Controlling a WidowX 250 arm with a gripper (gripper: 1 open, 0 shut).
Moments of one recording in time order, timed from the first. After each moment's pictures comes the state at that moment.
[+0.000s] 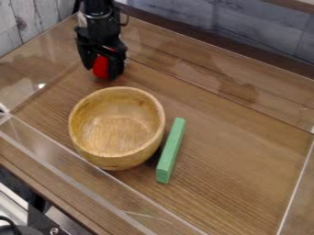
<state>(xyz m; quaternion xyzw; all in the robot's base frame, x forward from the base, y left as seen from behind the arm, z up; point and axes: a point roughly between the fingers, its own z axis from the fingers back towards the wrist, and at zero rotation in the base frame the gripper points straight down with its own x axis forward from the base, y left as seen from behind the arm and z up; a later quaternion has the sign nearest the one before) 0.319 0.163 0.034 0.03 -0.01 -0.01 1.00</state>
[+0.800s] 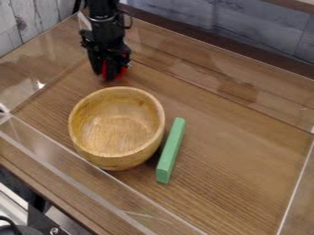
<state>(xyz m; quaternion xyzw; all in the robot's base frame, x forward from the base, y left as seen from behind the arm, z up) 0.326 0.155 0.031 0.02 -0.02 -0.01 1.00</state>
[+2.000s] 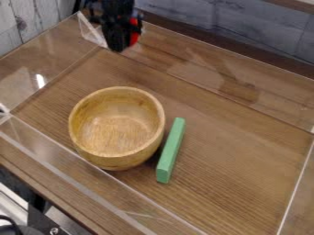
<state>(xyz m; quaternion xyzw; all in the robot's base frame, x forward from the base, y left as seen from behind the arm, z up) 0.343 0.143 0.096 -0.02 -0.02 0.00 1.00</state>
